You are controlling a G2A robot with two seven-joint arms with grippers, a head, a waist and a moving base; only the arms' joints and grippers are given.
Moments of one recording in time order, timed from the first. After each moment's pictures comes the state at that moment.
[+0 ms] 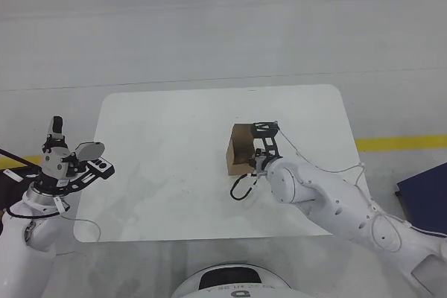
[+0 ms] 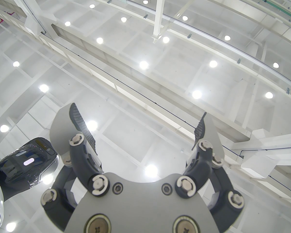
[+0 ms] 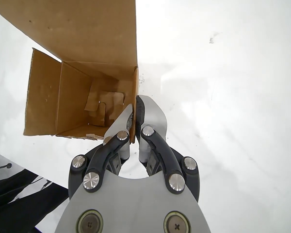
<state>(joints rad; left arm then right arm) 1.74 -0.93 -1.72 -1.72 -2.19 0.65 -0.59 -1.01 -0.92 0.62 -1.90 -0.64 0.82 0.74</state>
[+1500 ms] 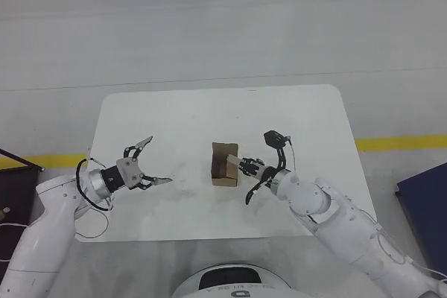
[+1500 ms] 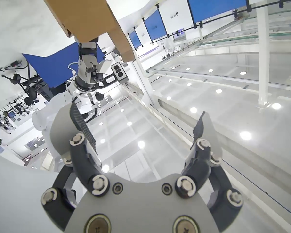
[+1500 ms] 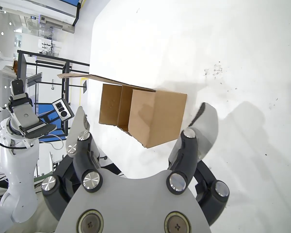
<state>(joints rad) 1.53 -0.93 -1.48 -1.72 -1.42 0.86 -0.47 -1.38 -0.98 0.94 -1.83 -0.12 0.30 0.31</state>
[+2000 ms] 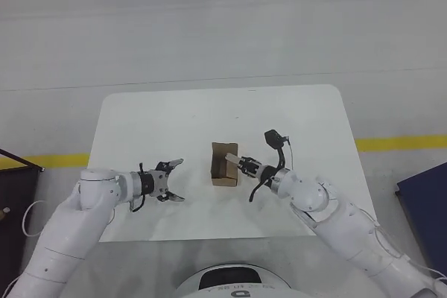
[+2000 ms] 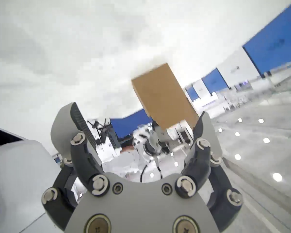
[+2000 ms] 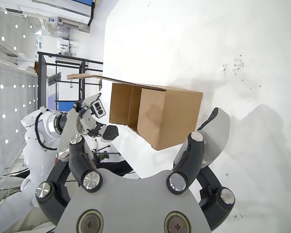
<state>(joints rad) 1.35 -0.95 -1.20 -1.60 -1.07 0.88 -0.49 -1.37 -1.00 0.95 -1.76 -0.01 0.19 0.33</state>
